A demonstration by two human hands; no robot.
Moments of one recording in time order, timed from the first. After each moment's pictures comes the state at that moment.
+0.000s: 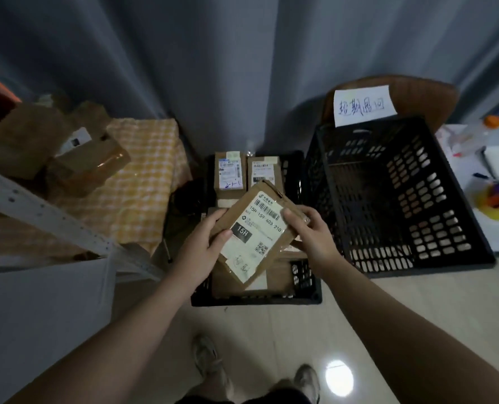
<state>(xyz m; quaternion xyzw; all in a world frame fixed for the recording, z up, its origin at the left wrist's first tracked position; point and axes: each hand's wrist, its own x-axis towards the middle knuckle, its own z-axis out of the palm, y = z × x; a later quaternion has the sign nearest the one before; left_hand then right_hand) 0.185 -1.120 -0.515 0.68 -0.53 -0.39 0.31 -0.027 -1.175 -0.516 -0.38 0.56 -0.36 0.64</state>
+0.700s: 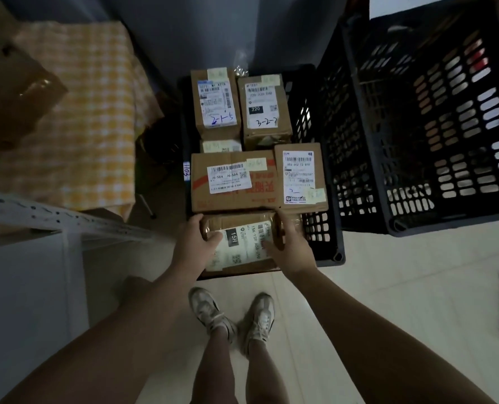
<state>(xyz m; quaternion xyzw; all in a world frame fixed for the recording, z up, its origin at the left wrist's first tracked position) 0.224 -1.131 -0.714 0.77 -0.43 -0.44 0.16 0.020 -1.131 -0.699 -0.54 0.69 -0.10 0.46</state>
